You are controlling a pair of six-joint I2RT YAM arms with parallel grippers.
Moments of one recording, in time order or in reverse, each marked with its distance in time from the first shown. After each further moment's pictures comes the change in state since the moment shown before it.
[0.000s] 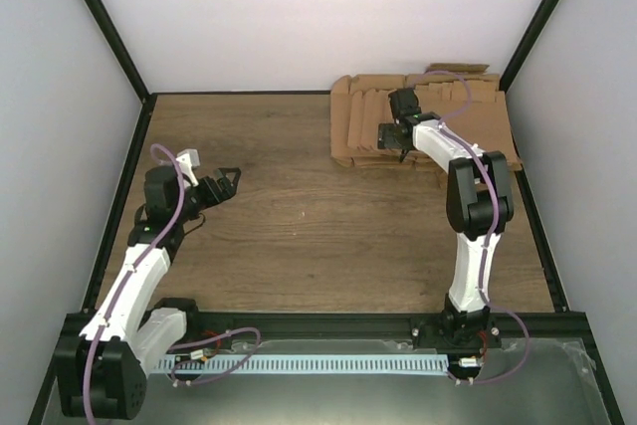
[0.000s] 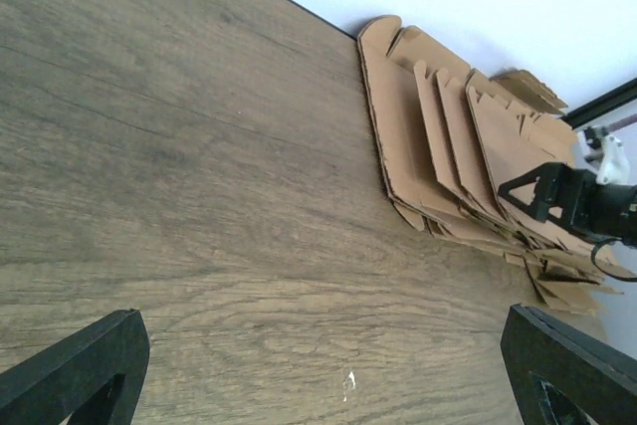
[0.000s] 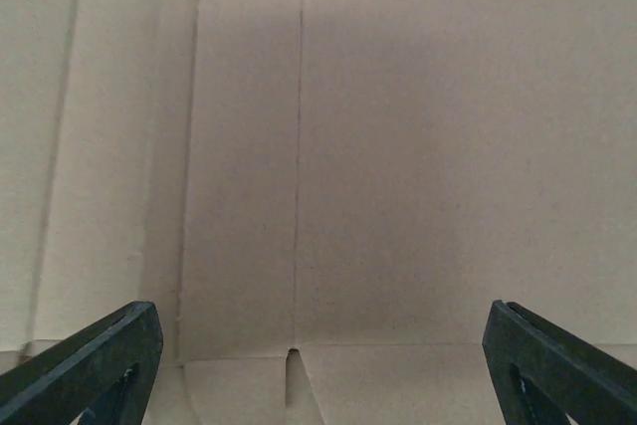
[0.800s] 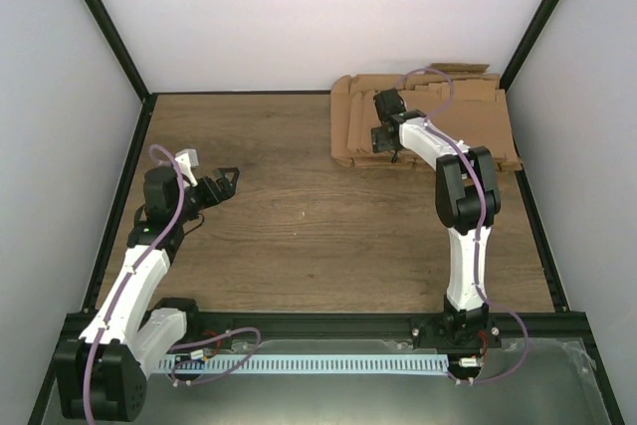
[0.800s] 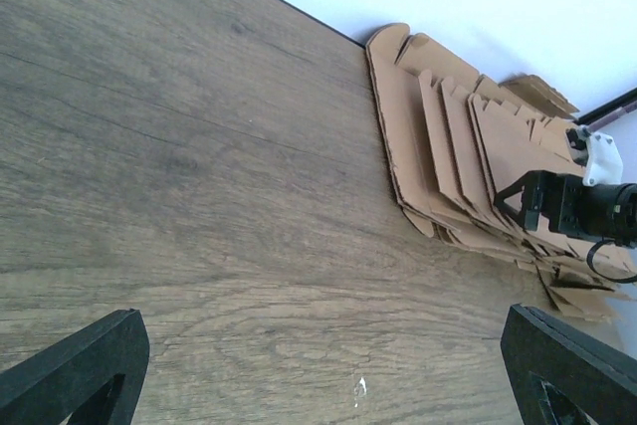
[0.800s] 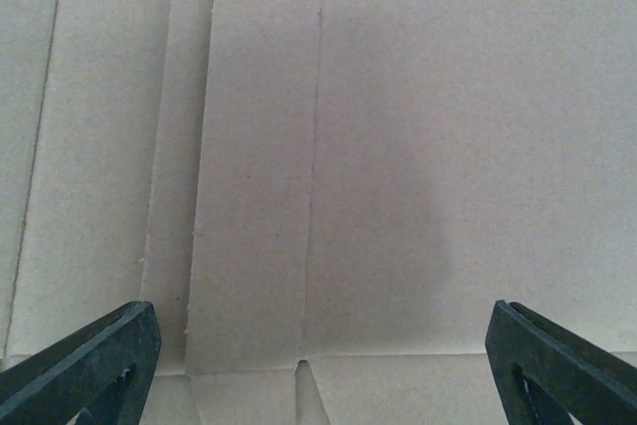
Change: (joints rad) left arm 0.000 -0.016 0.001 -0.007 -0.027 0.014; right arm 0.061 0.105 0.101 -0.095 0.161 -0.055
